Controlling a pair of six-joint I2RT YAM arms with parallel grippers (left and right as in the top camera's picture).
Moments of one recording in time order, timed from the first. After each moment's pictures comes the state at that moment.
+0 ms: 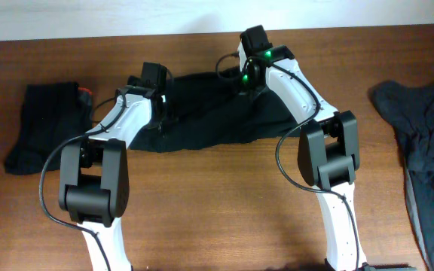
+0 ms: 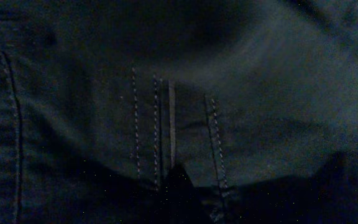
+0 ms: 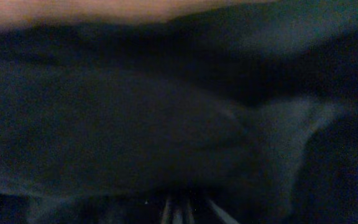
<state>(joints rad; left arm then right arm) -0.19 2.13 1.50 -0.62 0.01 -0.36 0.30 2.45 2.14 -0.85 -0.21 0.24</state>
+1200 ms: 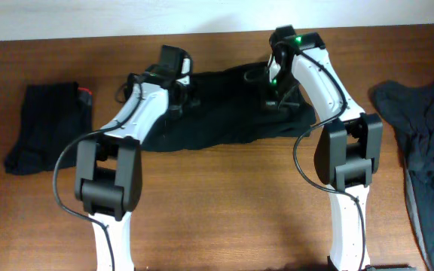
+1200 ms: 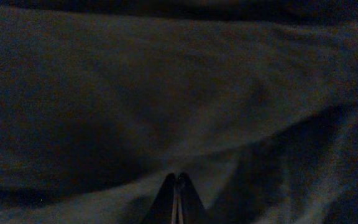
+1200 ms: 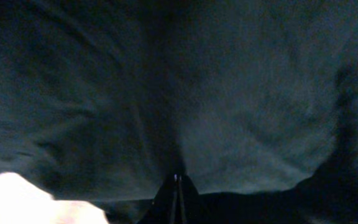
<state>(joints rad) -0.29 2.20 1.70 -0.57 0.20 -0.34 0.19 2.38 2.15 -1.38 -0.23 0.24</state>
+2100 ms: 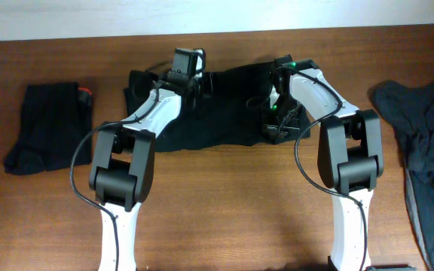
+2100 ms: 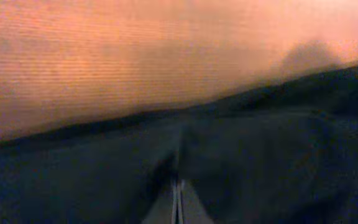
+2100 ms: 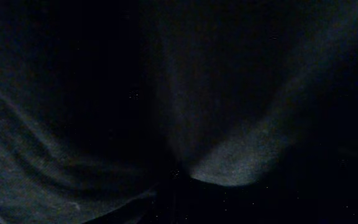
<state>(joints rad) -0.32 2.32 1.70 -0.15 0.15 -0.33 0.19 2.33 1.81 -1.21 -0.24 0.24</state>
